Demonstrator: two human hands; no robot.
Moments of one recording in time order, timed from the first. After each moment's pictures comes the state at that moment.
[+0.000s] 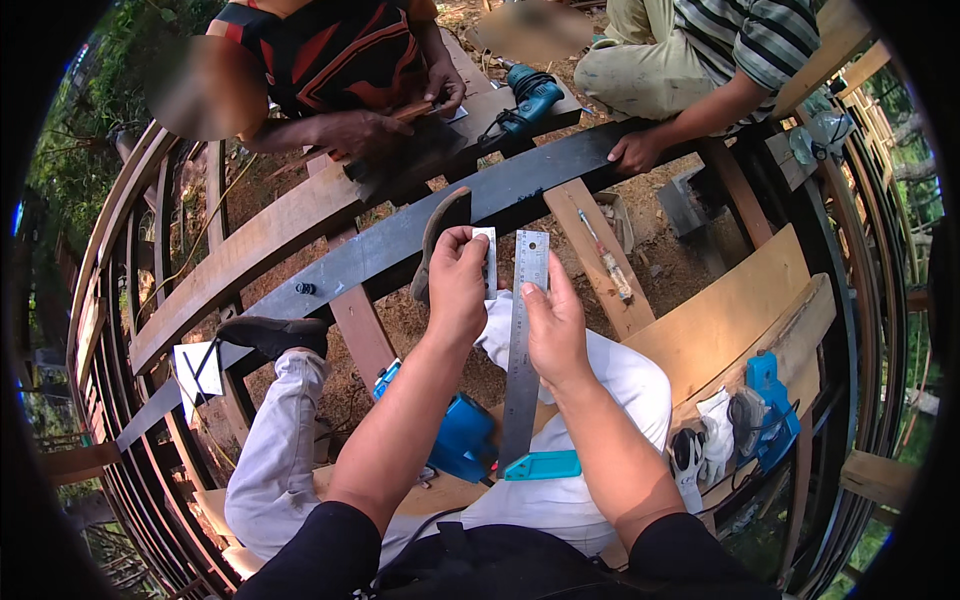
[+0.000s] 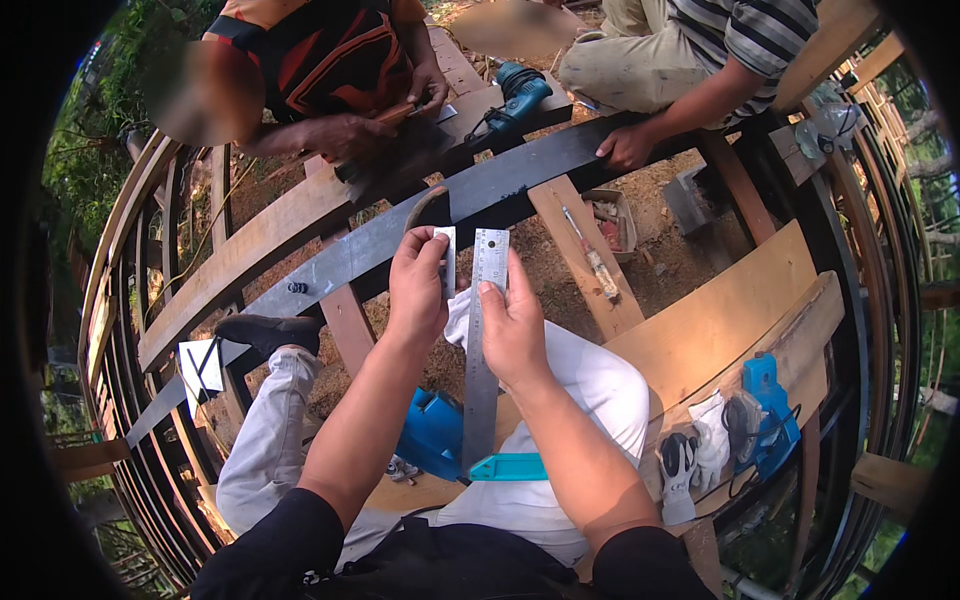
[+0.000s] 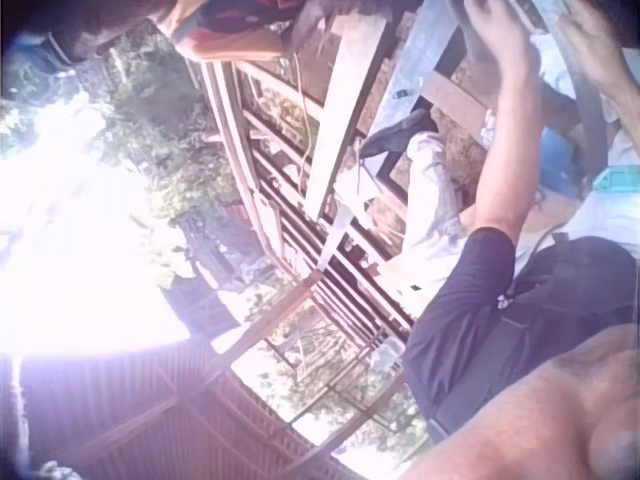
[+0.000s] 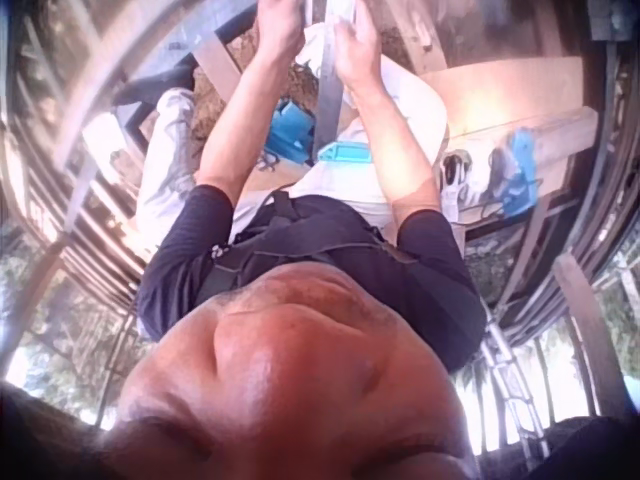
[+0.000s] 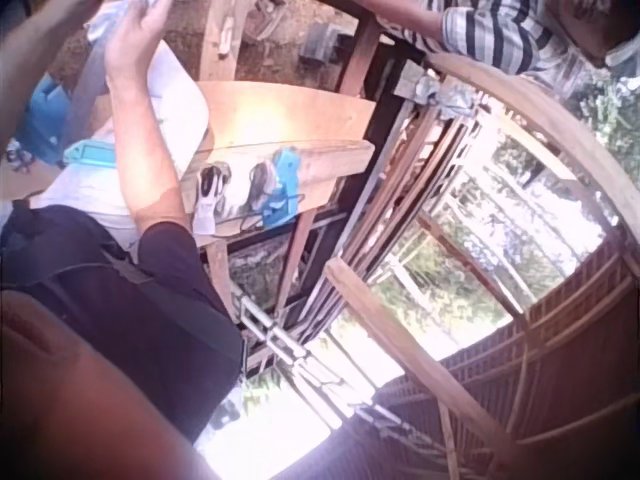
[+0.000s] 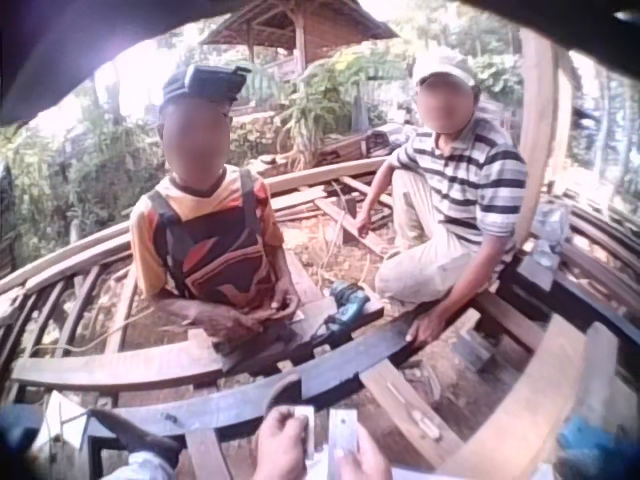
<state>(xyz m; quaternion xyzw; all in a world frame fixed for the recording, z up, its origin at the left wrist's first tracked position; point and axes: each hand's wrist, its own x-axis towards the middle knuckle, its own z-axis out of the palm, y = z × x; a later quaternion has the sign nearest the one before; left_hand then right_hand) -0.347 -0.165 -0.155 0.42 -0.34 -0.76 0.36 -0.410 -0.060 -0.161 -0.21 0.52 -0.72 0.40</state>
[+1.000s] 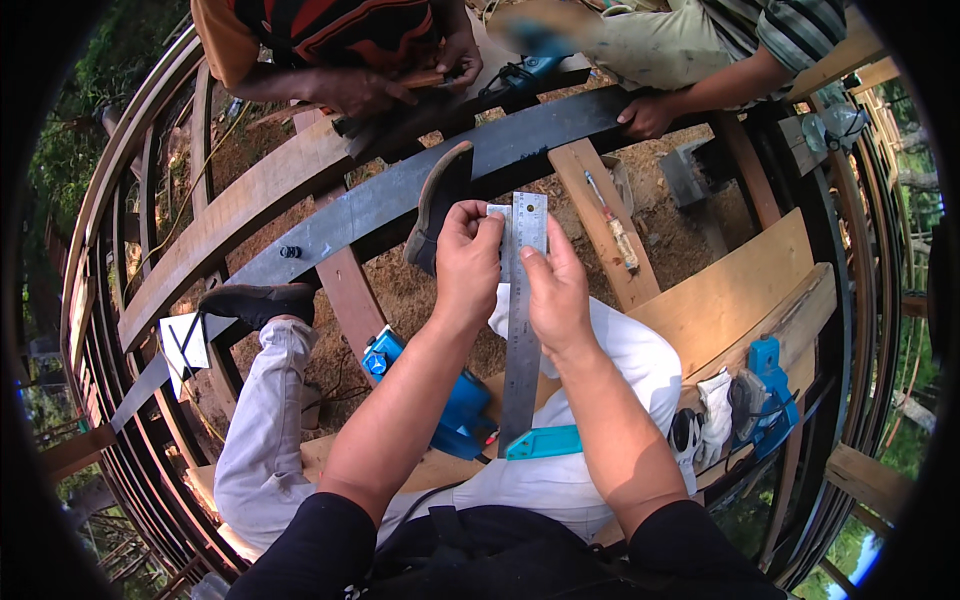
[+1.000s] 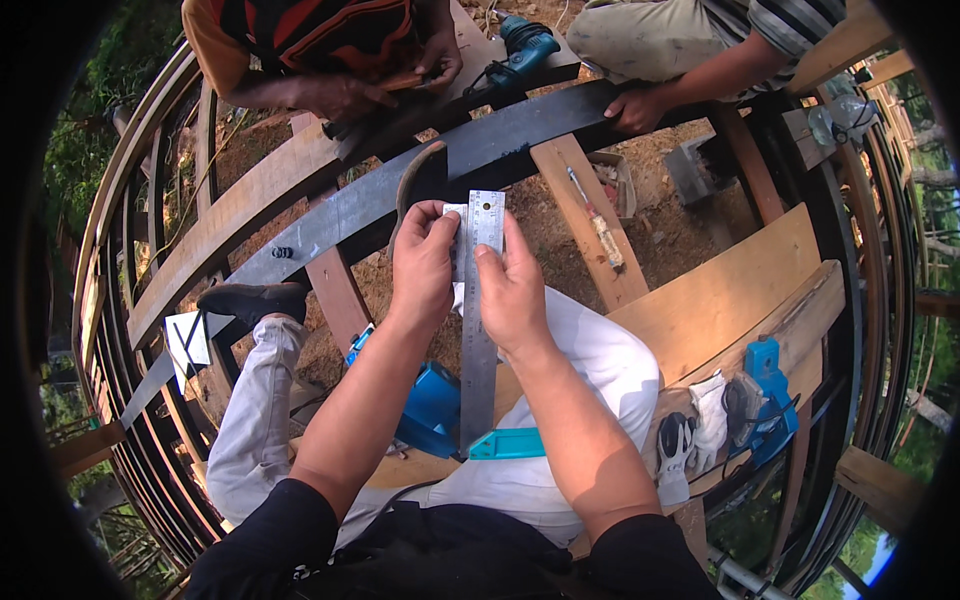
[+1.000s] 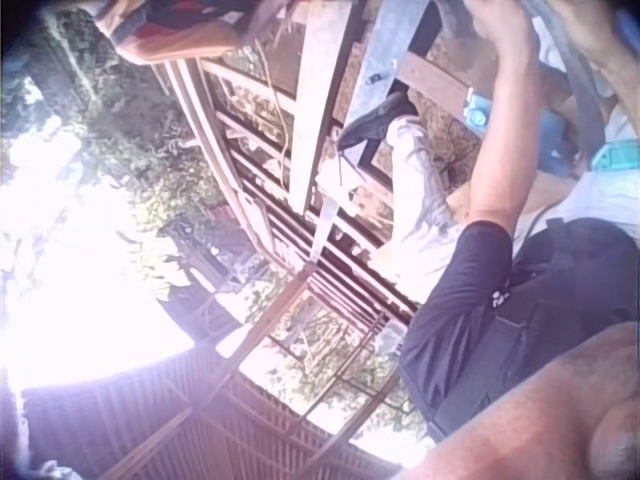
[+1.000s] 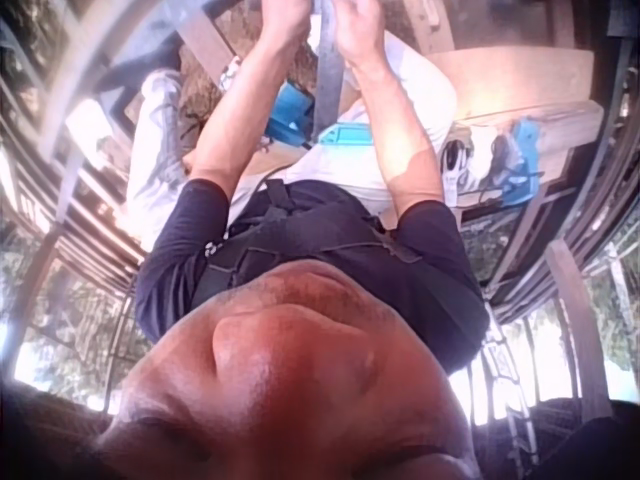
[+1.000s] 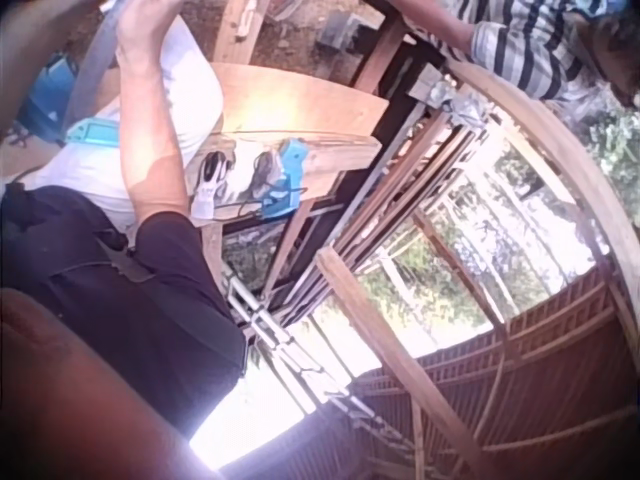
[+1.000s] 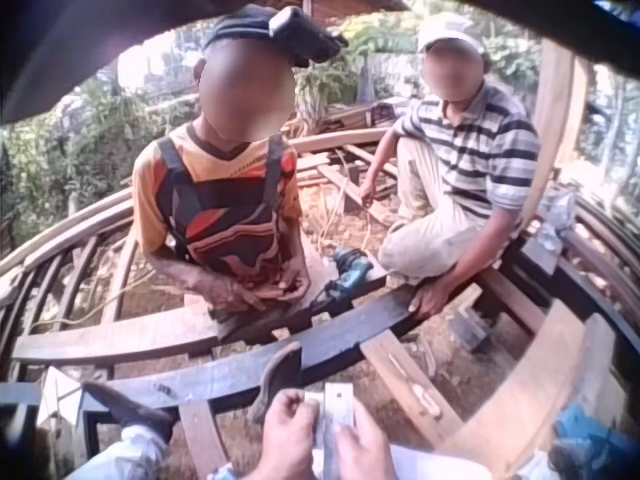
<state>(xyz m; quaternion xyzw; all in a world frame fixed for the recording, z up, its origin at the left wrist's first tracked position) -0.347 -0.150 -0.189 0.41 -0.39 -0.73 0.39 -0.412 -0.069 -0.181 -0.18 0.52 -0.71 0.45</state>
